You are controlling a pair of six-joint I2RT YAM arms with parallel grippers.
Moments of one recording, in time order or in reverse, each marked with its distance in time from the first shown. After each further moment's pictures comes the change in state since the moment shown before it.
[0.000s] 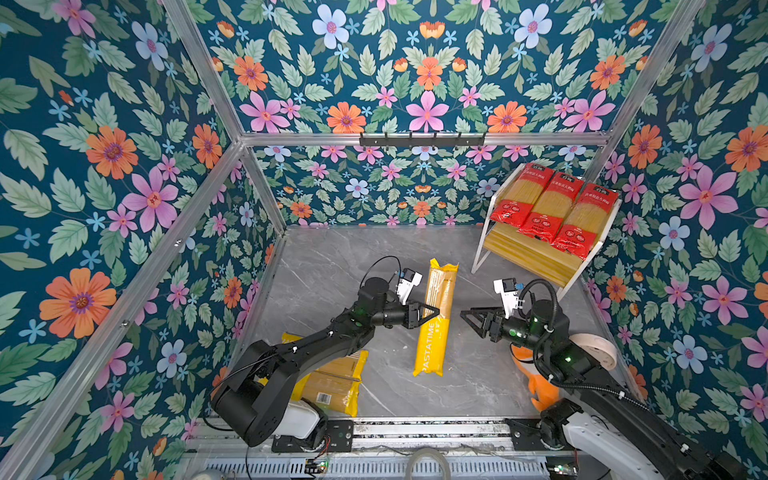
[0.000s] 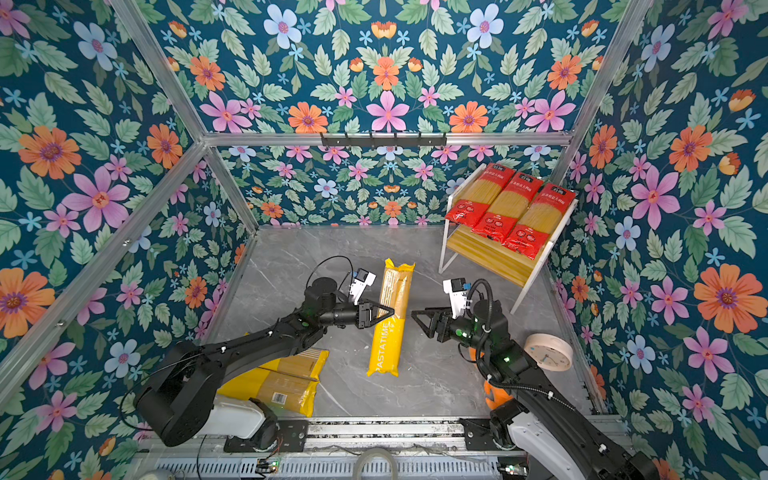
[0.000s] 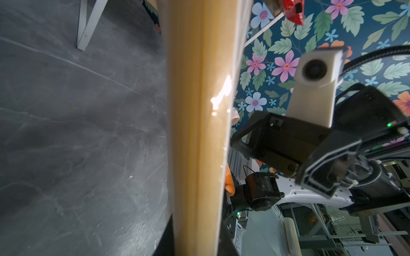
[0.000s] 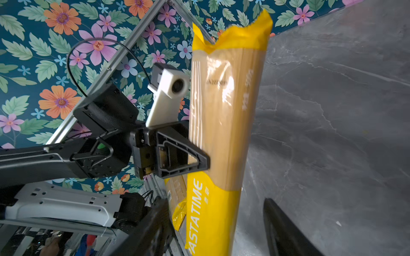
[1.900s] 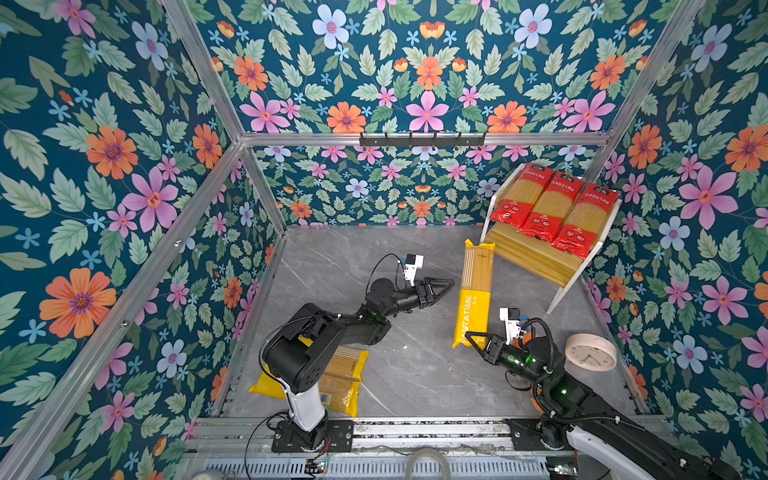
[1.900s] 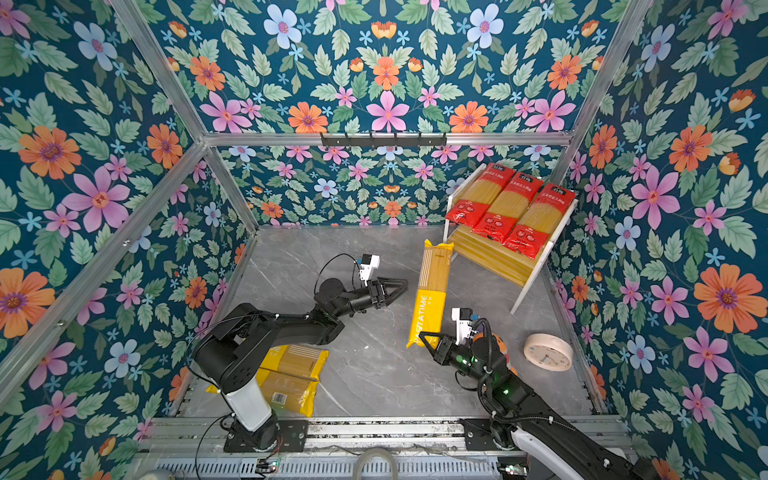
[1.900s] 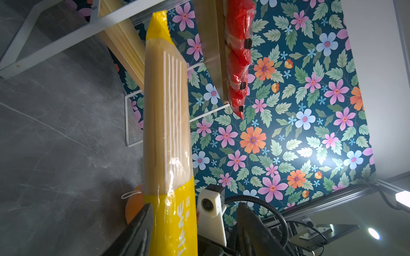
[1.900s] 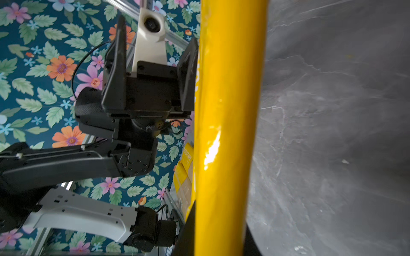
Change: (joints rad) left arm -0.014 0.351 0.067 0.774 -0.106 -0.637; right arm 0.185 -0.257 -0.376 0.180 0.314 0.345
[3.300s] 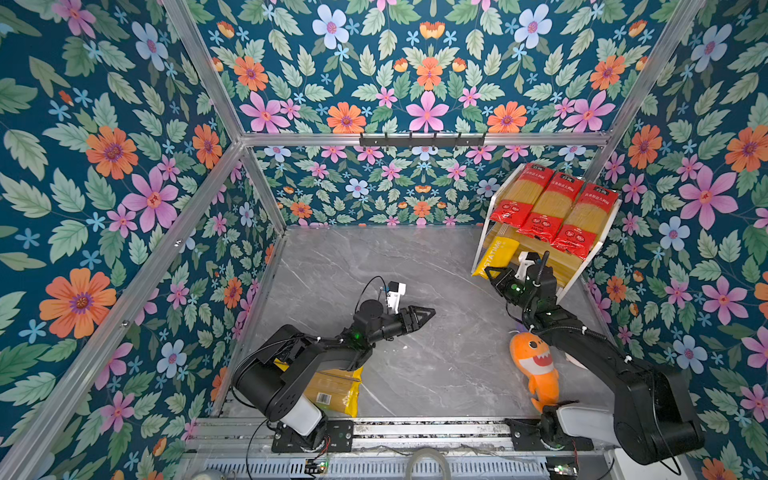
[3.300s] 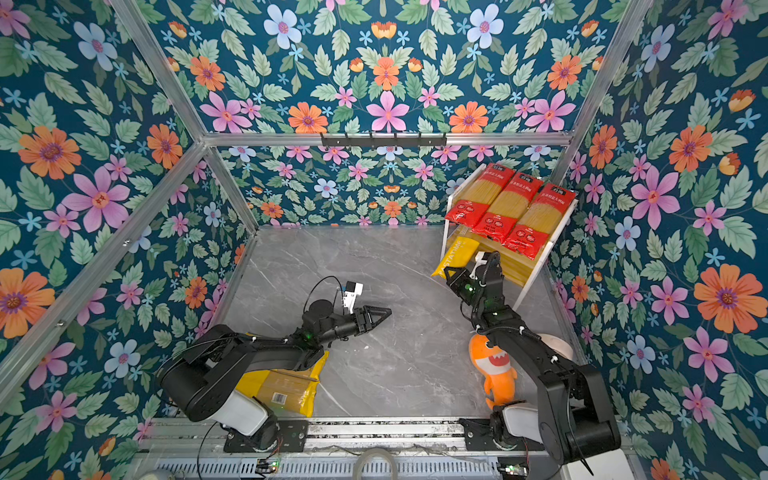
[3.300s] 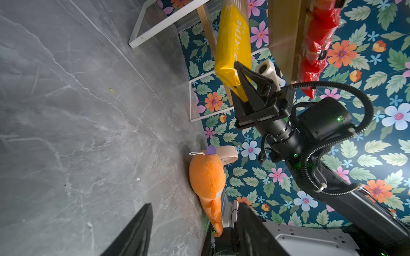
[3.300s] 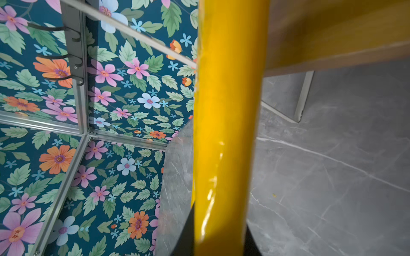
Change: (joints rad) left arm 0.006 -0.194 -0.295 -0.240 -0.101 0.230; right arm -0.448 0.724 0.523 0.068 -0.002 -0.015
